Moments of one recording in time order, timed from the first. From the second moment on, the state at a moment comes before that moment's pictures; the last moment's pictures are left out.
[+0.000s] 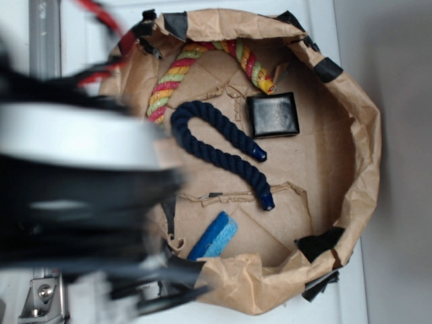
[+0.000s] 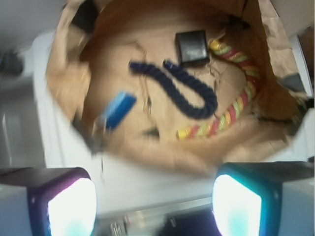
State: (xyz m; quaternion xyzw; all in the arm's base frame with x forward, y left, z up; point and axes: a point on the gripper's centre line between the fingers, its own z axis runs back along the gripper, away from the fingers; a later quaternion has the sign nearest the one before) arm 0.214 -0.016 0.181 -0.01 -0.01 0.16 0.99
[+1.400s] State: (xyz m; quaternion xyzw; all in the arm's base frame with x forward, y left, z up) arm 0.246 -0.096 0.016 -0.12 0.11 0.27 0.95
